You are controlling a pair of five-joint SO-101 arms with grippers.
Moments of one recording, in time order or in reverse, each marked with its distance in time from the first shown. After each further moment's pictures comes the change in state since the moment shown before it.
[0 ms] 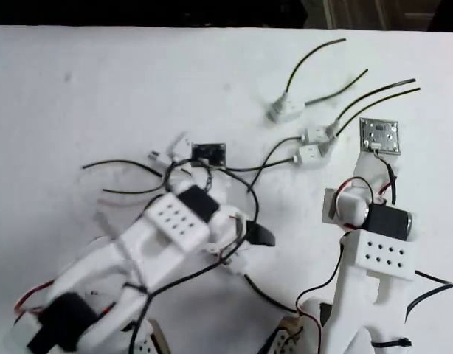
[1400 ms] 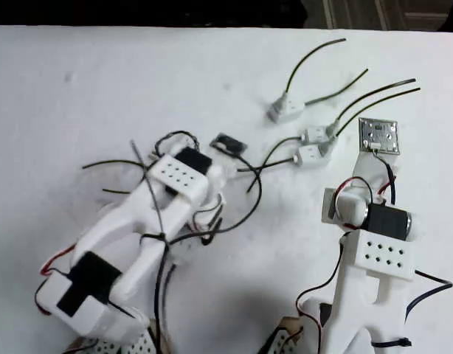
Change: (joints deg) left arm -11.9 16.6 -12.2 6.5 -42.0; right arm -0.1 0.0 0.0 0.0 0.1
